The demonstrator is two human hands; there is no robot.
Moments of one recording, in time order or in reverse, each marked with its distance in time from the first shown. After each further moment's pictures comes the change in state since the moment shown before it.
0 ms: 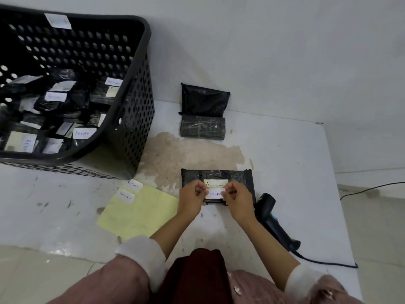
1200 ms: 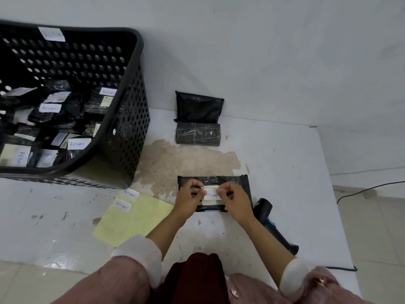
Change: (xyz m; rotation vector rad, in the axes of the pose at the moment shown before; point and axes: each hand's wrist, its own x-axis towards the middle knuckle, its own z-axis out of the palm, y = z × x) left_hand 0.018 0.000 -0.004 -0.173 -0.129 -0.052; right_hand 0.019 0.004 -0.003 0.050 -0.050 -0.005
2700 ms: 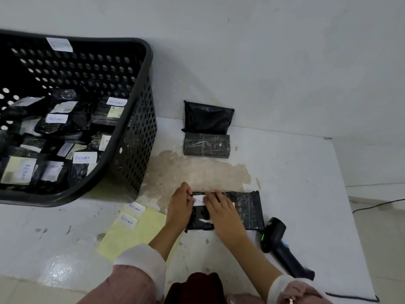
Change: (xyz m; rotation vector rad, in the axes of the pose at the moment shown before) left_hand 0.030 0.004 -0.039 0.602 0.204 0.224; right_hand 0.008 -0.021 0.043 -0.971 -0.088 -0.594
